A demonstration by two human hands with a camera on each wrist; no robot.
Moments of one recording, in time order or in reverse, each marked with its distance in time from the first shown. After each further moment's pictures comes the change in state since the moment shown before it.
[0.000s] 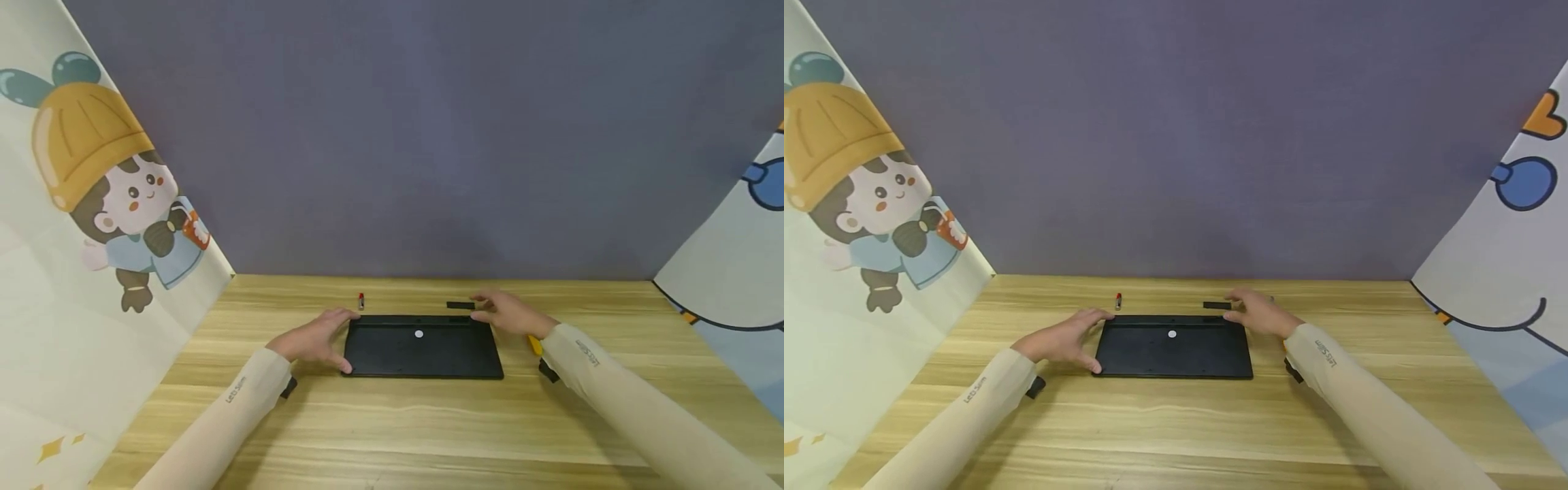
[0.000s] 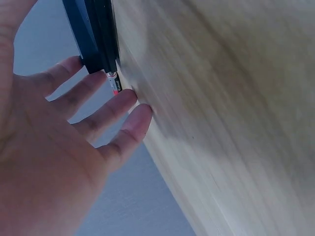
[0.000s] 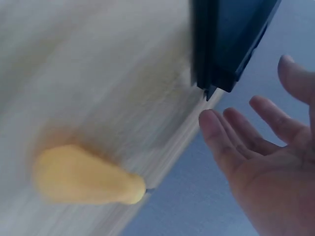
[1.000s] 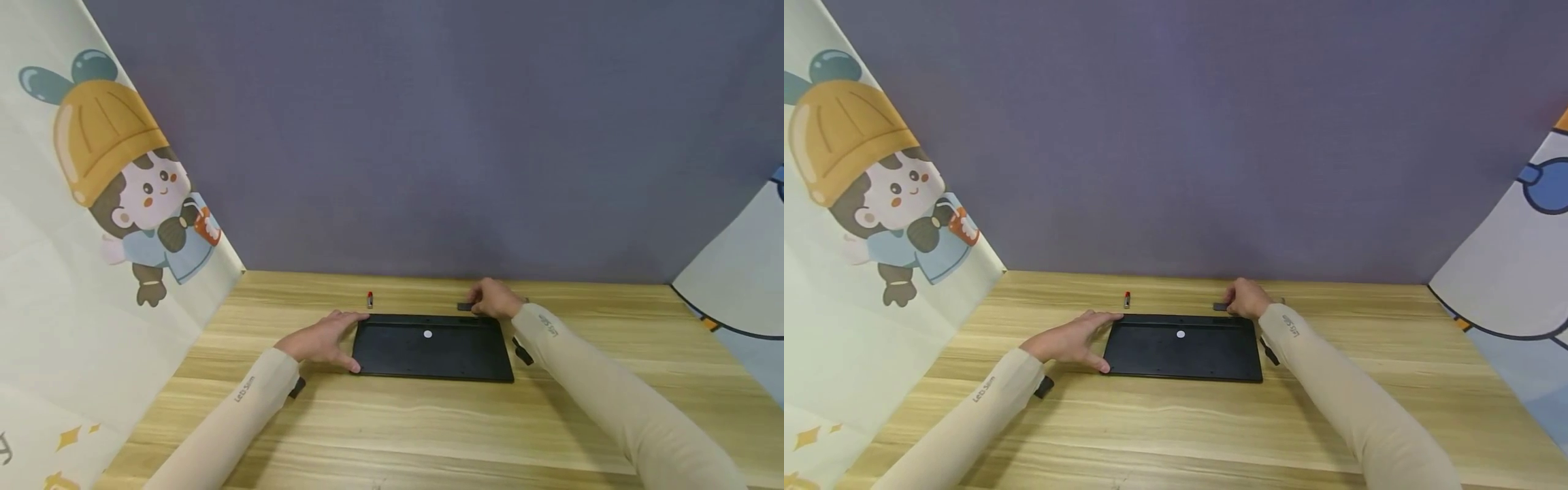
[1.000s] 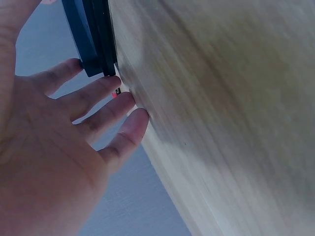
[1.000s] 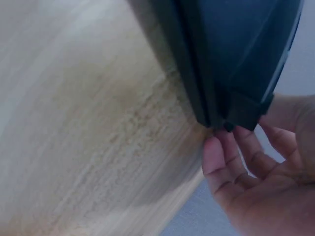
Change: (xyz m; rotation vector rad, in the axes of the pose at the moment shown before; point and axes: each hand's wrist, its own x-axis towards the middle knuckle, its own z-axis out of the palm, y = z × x) left_hand -0.007 0.005 0.003 0.012 -0.022 -0.085; right_hand 0.058 0.002 0.010 -0.137 0.038 0.169
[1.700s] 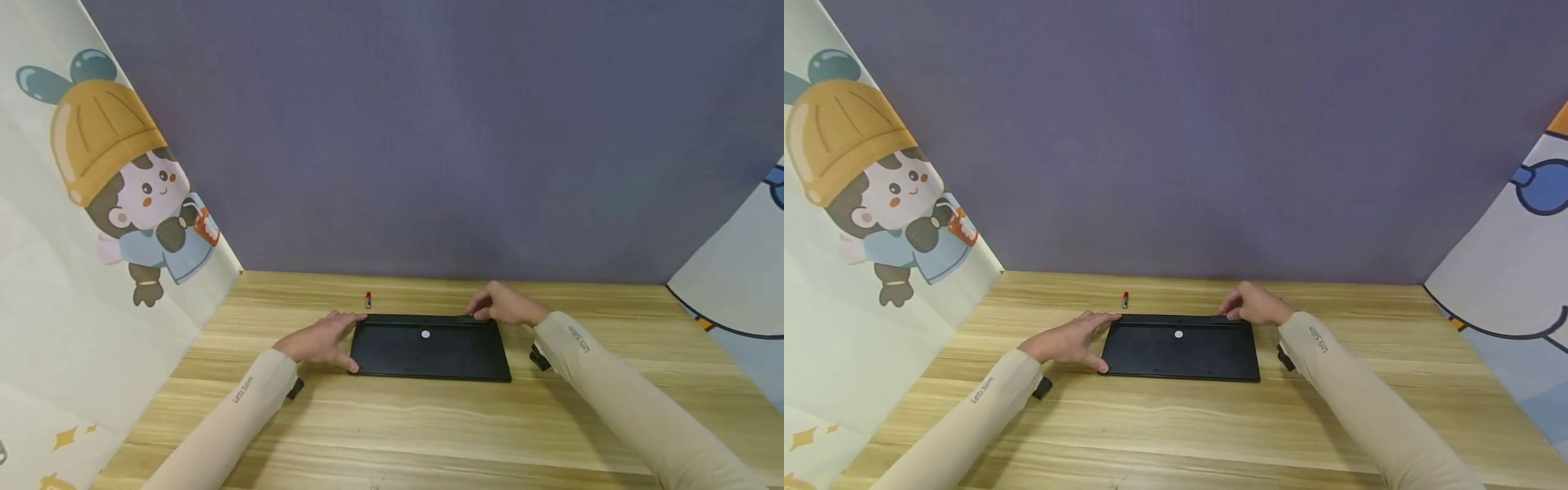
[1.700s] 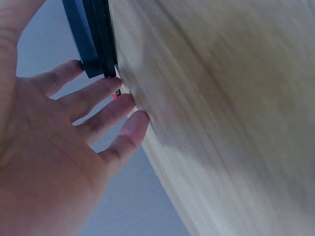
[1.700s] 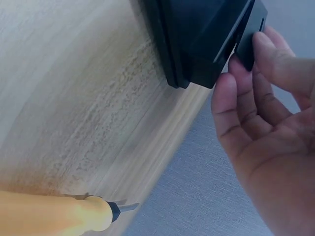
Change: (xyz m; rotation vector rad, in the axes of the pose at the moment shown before) left_hand 0.007 0.003 -0.001 -0.004 0.014 -0.048; right_hand -0.016 0.010 -0.020 0.191 -0.100 -0.313
